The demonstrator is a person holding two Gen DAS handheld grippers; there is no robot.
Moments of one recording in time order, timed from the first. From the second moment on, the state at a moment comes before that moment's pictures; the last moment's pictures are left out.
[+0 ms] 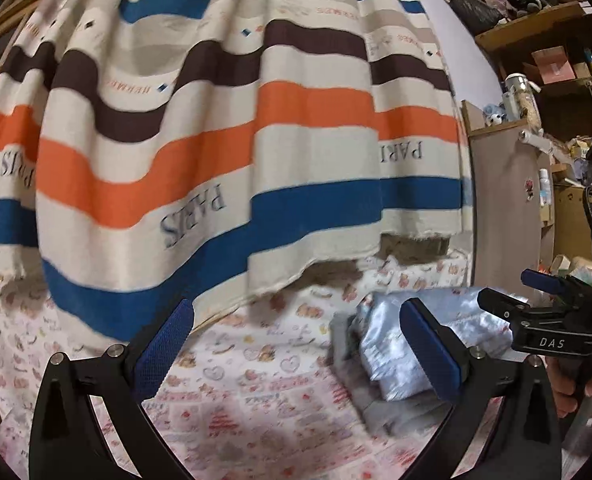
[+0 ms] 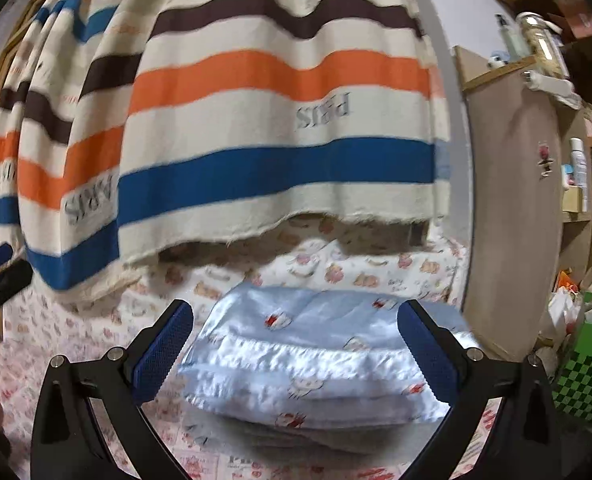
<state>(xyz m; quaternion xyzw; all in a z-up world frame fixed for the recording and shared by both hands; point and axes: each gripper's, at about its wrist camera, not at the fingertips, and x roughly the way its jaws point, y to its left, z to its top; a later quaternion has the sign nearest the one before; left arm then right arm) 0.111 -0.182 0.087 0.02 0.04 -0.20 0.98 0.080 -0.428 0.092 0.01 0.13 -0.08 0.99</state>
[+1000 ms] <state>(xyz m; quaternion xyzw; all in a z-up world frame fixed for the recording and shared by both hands) 0.155 -0.163 0.013 0.03 0.15 -0.16 0.98 0.108 -0.421 0.030 0.00 0.19 -0.09 0.98</state>
